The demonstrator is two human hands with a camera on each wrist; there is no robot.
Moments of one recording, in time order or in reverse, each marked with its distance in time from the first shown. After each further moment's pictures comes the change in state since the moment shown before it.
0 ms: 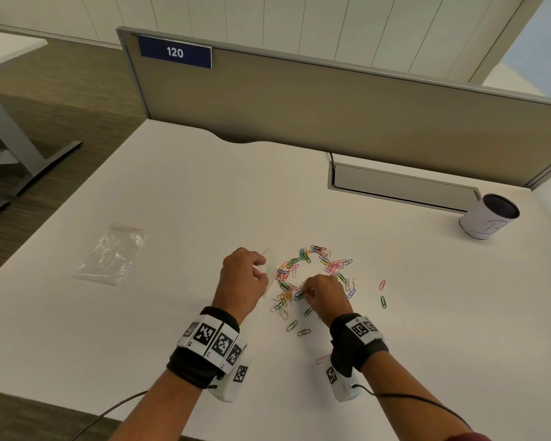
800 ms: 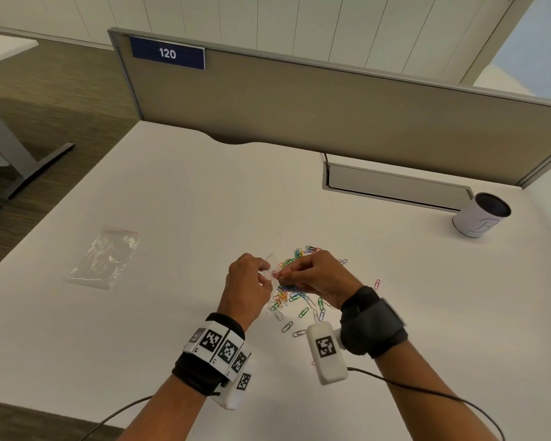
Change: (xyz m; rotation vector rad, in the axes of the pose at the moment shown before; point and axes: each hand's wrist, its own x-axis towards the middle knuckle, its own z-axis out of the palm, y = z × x) left_hand -0.004 0.007 0.017 0.001 -0.018 0.000; right_hand -0.003 -0.056 -0.088 1.006 -0.346 0.274
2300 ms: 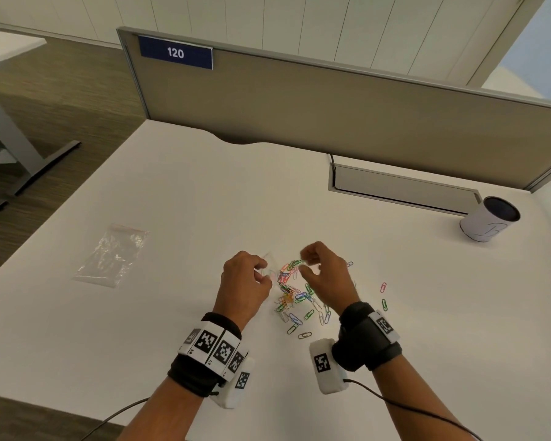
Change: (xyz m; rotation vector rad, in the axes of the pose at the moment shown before) left_hand 0.000 -0.004 -0.017 -0.030 0.050 -0.007; right_hand 0.012 0.023 0.005 -0.562 0.392 -0.349
